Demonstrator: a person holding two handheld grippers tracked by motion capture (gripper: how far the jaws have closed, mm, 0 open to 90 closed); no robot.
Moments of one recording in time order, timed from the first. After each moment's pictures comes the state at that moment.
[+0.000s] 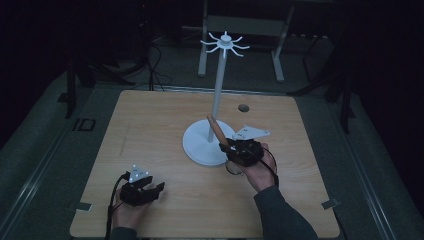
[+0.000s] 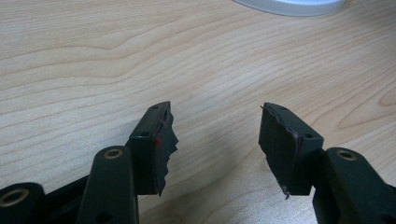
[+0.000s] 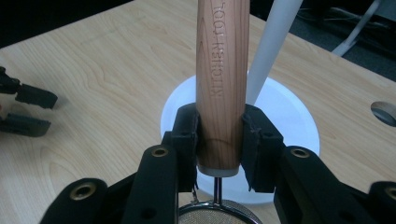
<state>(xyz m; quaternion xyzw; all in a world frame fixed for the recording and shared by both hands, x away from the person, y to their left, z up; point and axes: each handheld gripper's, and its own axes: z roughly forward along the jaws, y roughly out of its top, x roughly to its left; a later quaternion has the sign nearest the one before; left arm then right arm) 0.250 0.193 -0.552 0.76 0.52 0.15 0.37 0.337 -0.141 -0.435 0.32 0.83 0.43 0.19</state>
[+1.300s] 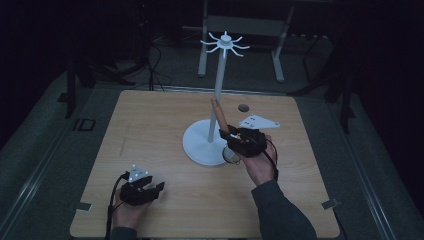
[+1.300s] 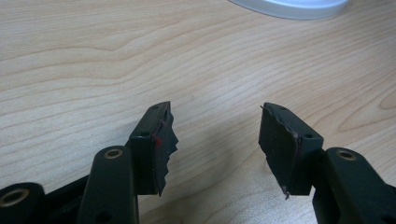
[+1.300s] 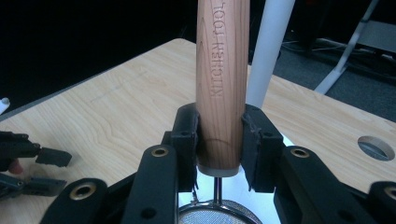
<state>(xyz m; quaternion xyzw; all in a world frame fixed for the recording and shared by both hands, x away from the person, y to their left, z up) 0.250 0.194 -0.551 0.75 0.52 0.16 0.37 0.341 -0.142 -0.401 0.34 0.78 0.49 0.20</state>
